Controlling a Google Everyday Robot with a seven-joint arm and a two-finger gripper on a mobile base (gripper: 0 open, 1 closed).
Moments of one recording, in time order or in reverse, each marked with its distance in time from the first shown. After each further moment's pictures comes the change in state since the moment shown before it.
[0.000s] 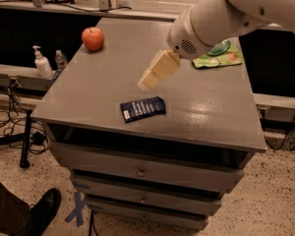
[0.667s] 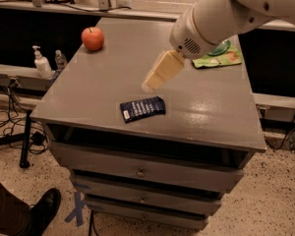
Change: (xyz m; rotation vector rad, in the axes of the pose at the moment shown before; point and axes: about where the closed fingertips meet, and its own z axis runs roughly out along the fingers) arm 0.004 0.005 -0.011 -0.006 0.035 -0.015
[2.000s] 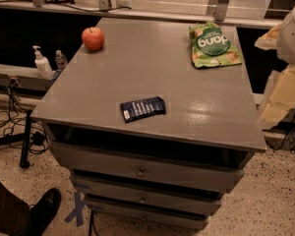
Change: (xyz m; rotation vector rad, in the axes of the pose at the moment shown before) arm 0.134 0.039 -0.166 -0.039 0.443 -0.103
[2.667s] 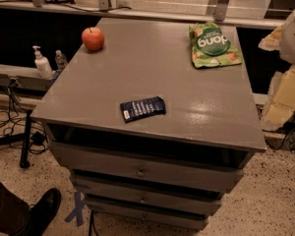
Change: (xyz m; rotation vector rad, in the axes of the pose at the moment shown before) arm 0.007 0.002 -0.003 -0.004 0.040 0.009
